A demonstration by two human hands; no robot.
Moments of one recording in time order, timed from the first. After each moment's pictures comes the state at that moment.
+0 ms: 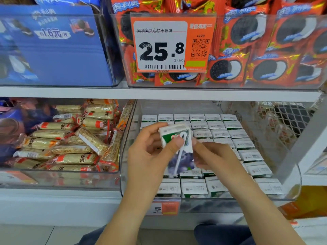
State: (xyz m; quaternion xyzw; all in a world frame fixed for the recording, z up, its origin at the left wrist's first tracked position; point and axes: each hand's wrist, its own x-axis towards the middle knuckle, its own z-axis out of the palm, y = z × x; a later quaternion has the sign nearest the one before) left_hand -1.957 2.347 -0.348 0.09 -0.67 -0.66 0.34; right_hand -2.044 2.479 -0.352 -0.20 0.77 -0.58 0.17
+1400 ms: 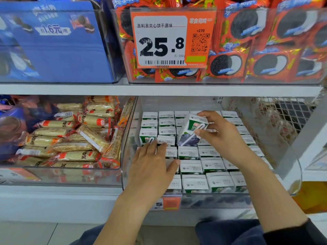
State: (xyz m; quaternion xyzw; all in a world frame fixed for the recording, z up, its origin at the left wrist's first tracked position) left_hand -1.960 2.331 -0.380 0.18 -0.97 -0.13 0.03; right_hand -2.107 2.479 -0.360 -0.34 0.80 -0.49 0.03
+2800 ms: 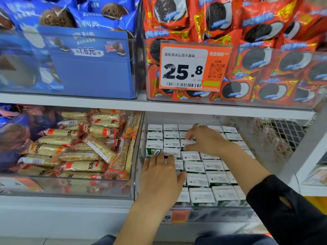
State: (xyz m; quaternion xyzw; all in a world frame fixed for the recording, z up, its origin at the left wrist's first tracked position) left_hand -1.965 2.327 -0.379 0.16 -0.98 -0.11 0.03; right_hand -2.142 2.421 -0.346 -0.40 0.92 -0.05 0.06
